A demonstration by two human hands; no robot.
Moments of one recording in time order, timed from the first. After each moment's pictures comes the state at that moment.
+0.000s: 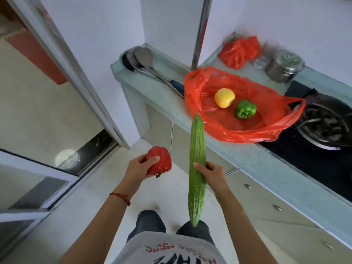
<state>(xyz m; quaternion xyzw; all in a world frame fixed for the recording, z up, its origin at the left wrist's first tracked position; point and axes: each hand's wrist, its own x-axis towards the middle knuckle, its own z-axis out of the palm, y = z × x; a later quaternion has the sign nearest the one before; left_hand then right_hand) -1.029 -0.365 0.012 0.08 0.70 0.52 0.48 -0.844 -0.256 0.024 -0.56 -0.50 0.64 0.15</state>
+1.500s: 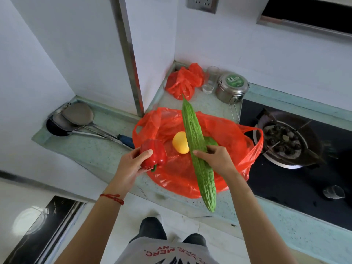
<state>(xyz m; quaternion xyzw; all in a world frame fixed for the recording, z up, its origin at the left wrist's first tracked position) -1.076 -0.103 0.053 0.18 0.63 0.53 0.54 -0.855 -0.013 0.069 -0.61 -0.59 0.50 0.19</state>
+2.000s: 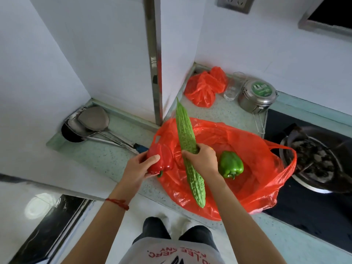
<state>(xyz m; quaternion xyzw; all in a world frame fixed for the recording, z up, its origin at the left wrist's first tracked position) -1.128 -0.078 0.048 0.18 0.64 0.52 0.54 -0.969 0.021 0.044 -0.64 -0.66 0.38 0.12</state>
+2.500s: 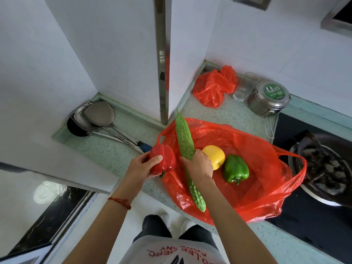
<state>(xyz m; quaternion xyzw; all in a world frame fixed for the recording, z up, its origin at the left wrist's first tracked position) -1.128 -0.074 0.040 0.15 0.66 0.51 0.53 -0.991 0.018 0.020 -0.67 -0.67 0.32 0.01</state>
